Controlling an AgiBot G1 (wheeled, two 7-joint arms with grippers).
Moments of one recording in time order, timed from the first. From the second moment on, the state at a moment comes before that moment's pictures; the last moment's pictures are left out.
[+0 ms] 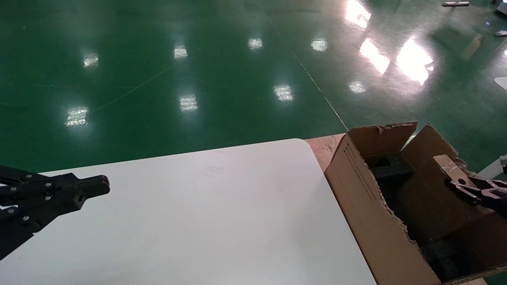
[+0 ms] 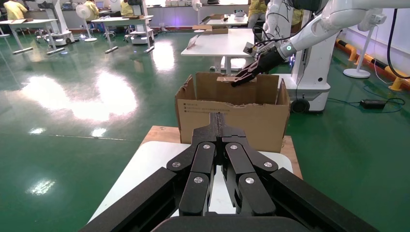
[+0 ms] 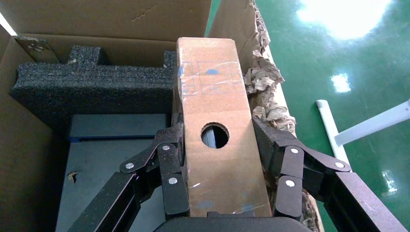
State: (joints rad) left arm -1.09 0.58 0.36 -1.25 0.67 1.46 -0.14; right arm 1.40 -0.57 -0.90 -0.60 -0.57 -1.30 -0.45
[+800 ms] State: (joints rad) left arm -1.09 0.58 0.36 -1.25 0.67 1.46 -0.14; right arm 1.35 -0.57 -0.89 -0.57 -0.59 -1.28 -0.43
